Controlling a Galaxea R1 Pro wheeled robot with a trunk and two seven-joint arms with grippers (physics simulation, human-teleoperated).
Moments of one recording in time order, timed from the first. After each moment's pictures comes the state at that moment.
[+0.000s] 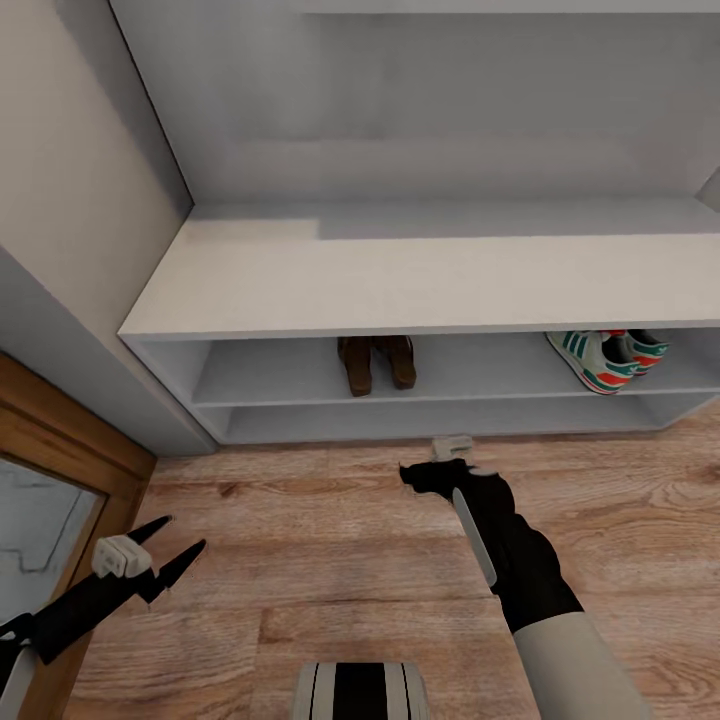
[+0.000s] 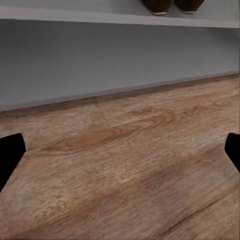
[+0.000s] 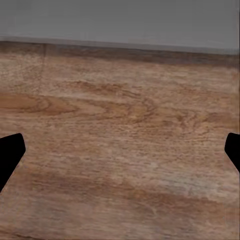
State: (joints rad) left arm -0.10 0.19 0.42 -1.49 0.15 0.15 -0.95; right arm -0.63 0.09 0.14 -1.23 -0.01 0.77 0.04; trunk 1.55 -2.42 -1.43
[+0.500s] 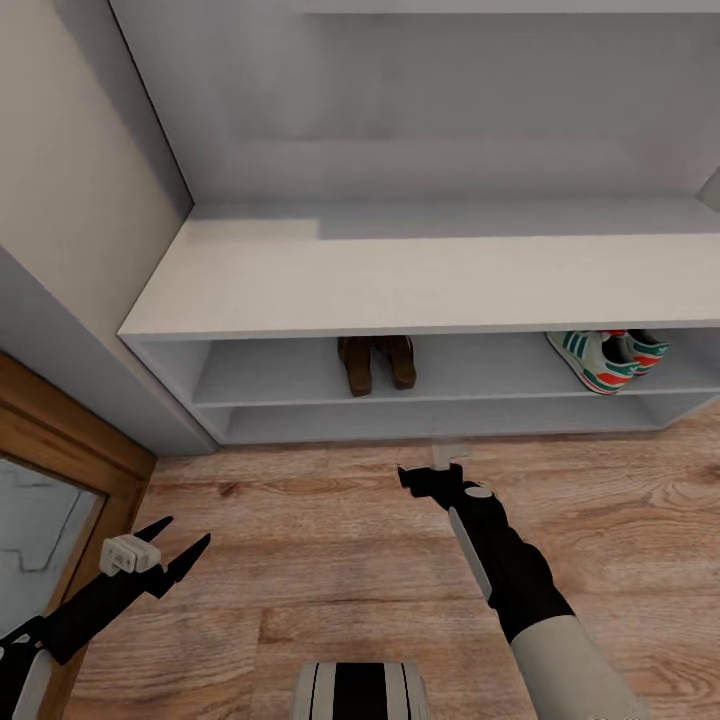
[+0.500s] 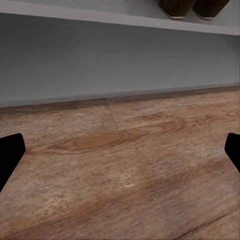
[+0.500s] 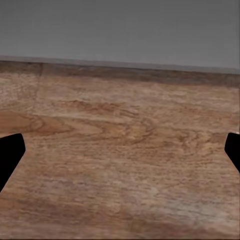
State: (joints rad) left arm -0.10 0.14 0.42 -1.49 0.14 0.15 -0.87; right arm -0.62 0.09 0.14 -1.07 -0.01 0.48 0.04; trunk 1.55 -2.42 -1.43
